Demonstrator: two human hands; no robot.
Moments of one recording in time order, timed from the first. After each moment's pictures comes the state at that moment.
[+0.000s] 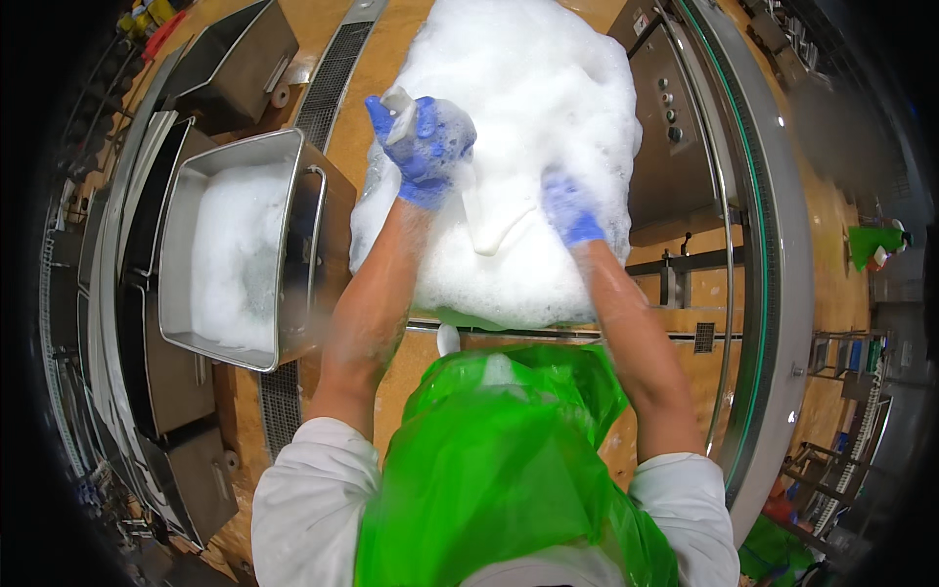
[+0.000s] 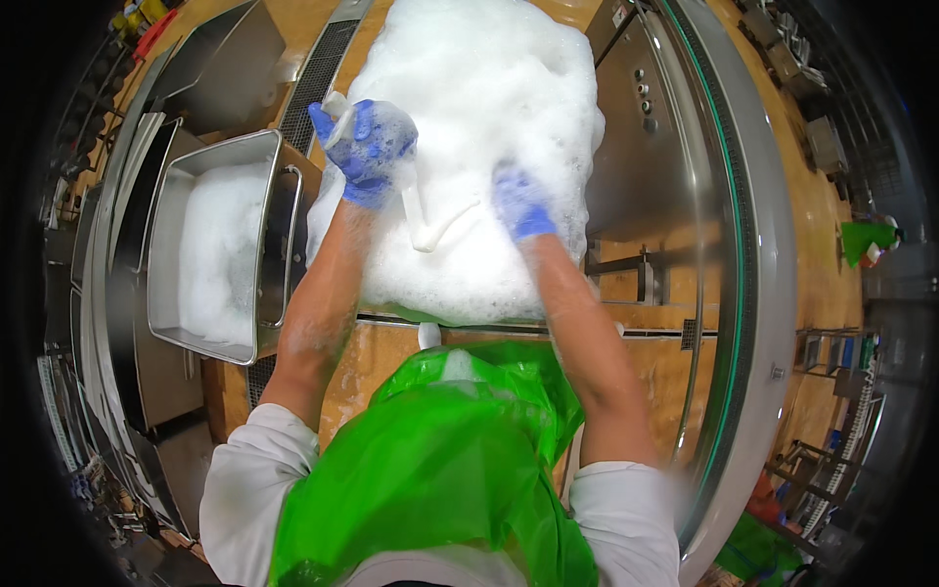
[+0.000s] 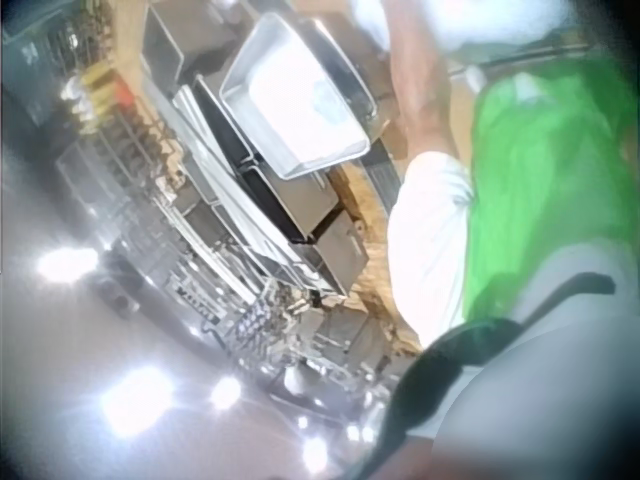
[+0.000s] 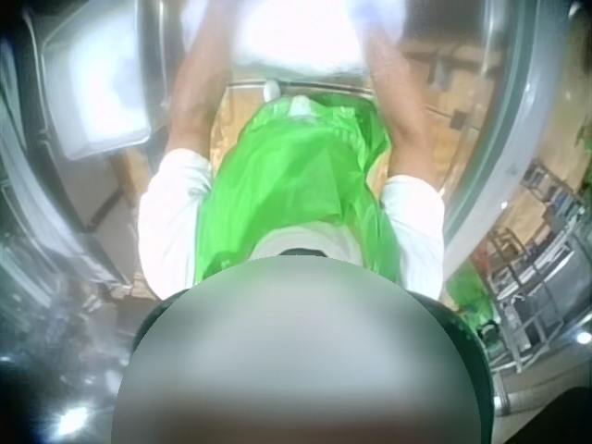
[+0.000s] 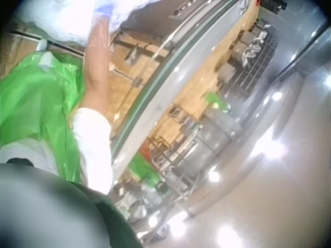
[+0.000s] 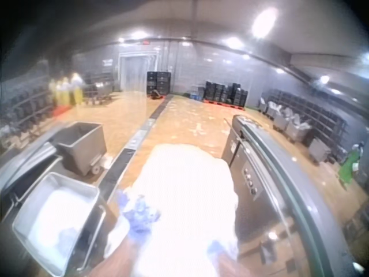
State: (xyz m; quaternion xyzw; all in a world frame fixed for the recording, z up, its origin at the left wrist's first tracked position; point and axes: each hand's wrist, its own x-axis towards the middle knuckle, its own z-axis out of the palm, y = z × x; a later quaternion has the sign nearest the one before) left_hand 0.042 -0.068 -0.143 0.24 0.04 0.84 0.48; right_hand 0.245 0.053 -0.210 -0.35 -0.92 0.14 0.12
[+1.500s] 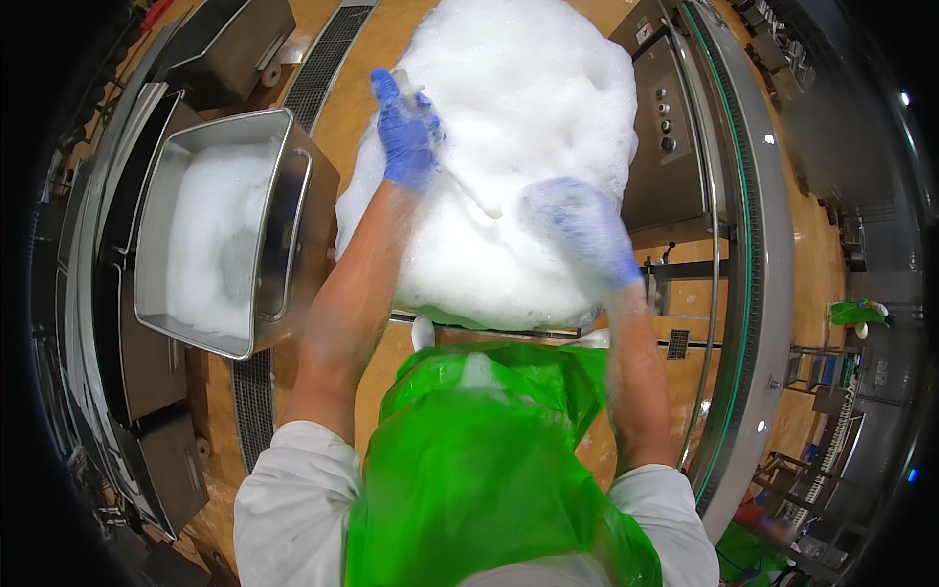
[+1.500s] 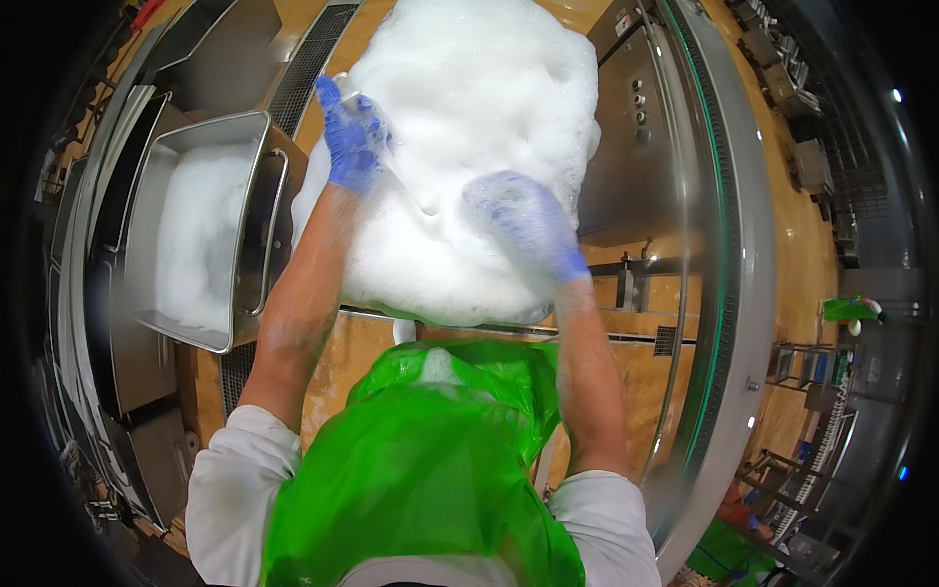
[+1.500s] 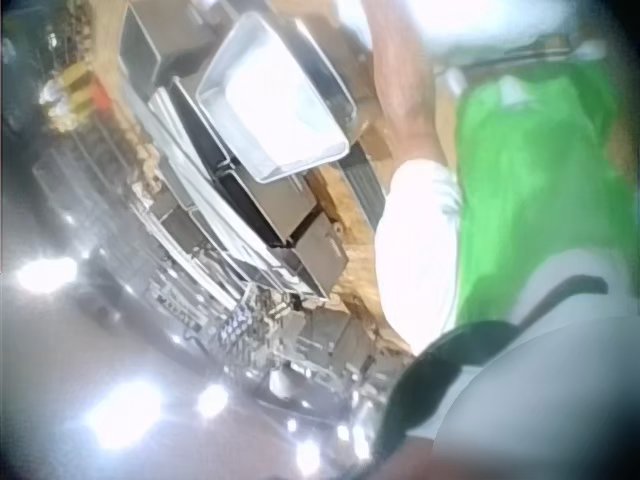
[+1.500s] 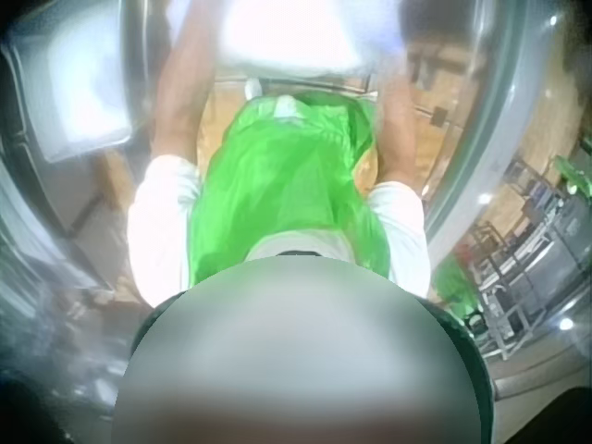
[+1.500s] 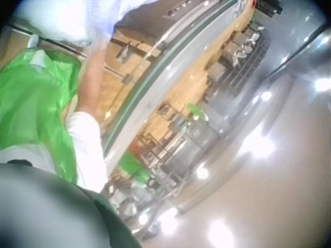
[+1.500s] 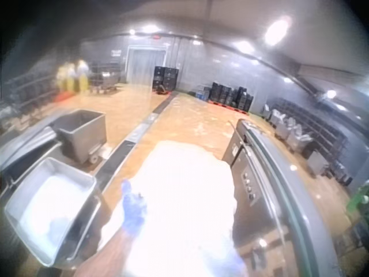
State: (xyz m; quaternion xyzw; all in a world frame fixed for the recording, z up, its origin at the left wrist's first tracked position) left_hand 0.035 -0.070 -0.142 0.01 0.40 0.86 0.33; right_hand 0.291 0.015 -0.117 -0.21 -0.76 0.61 0.10
